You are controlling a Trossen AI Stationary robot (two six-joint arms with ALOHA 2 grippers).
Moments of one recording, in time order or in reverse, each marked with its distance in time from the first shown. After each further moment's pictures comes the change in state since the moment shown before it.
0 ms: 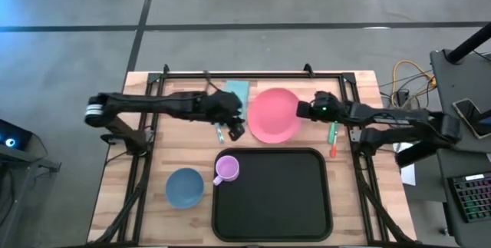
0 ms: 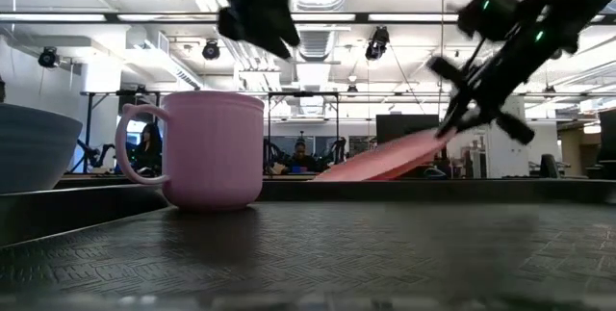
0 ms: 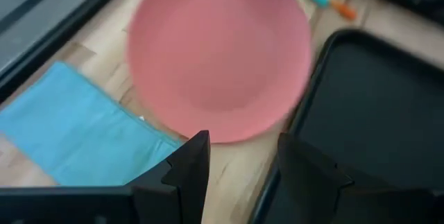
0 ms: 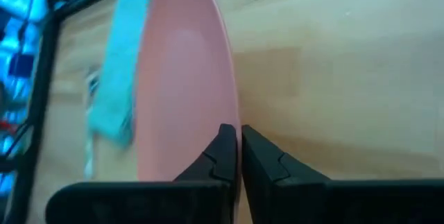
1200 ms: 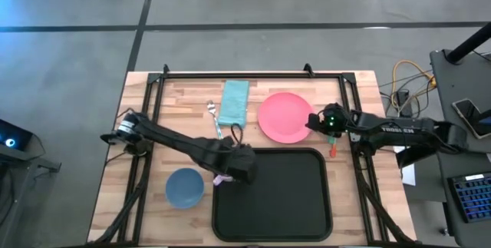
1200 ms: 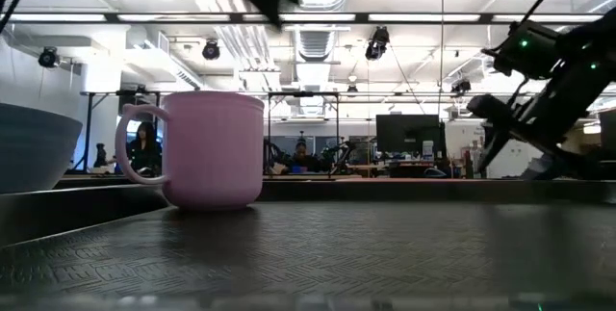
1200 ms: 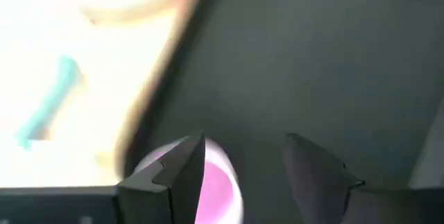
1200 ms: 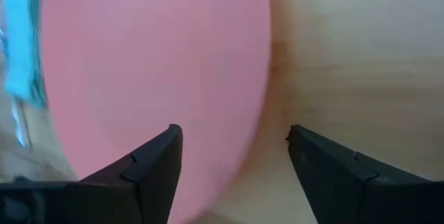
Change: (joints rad) left arm -0.392 0.417 0.536 -0.512 -0.104 -0.308; right arm -0.072 -0.085 -0.282 0.027 -0.117 0.112
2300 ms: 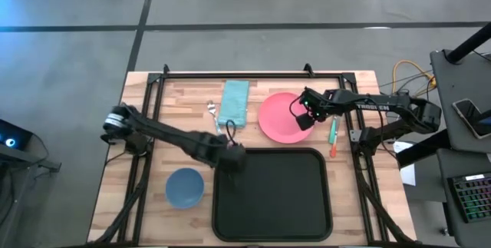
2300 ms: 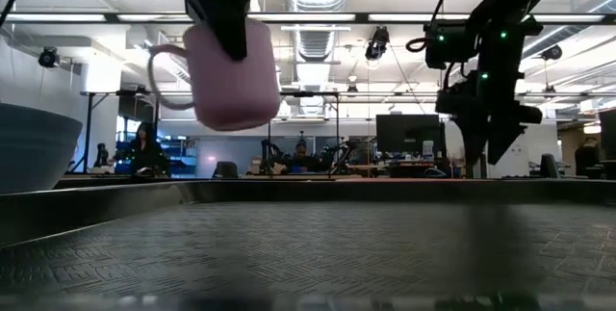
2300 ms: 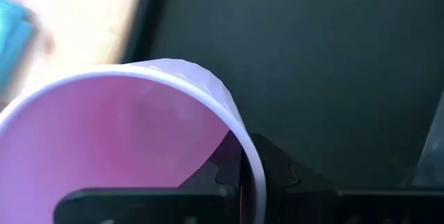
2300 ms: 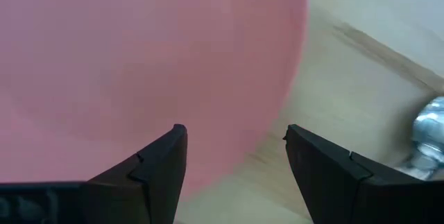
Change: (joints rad) left arm 0.028 -0.118 -0.311 0.125 0.217 0.108; right arm 0.002 0.412 0.564 -0.612 0.104 -0.659
